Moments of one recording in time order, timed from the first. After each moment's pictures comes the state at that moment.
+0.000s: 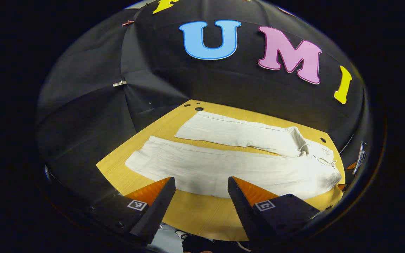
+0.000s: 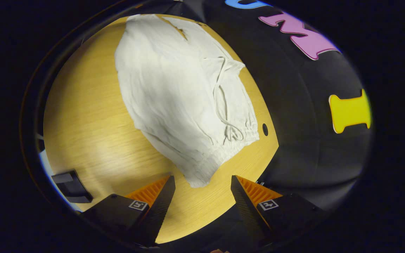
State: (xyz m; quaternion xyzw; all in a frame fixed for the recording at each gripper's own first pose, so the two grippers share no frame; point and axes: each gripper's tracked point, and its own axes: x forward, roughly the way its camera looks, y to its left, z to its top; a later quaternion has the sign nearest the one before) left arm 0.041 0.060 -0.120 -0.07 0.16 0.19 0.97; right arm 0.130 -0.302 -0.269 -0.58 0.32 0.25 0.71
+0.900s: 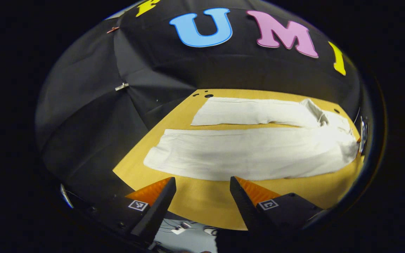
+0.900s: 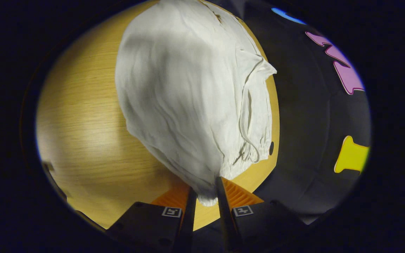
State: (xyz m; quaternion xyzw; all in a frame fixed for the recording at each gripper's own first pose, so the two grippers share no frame) left arm 0.022 0.122 -0.175 0.05 0.22 0.22 0.95; right arm 0.165 -0.283 -0.298 -0.67 0.31 0.26 0.62
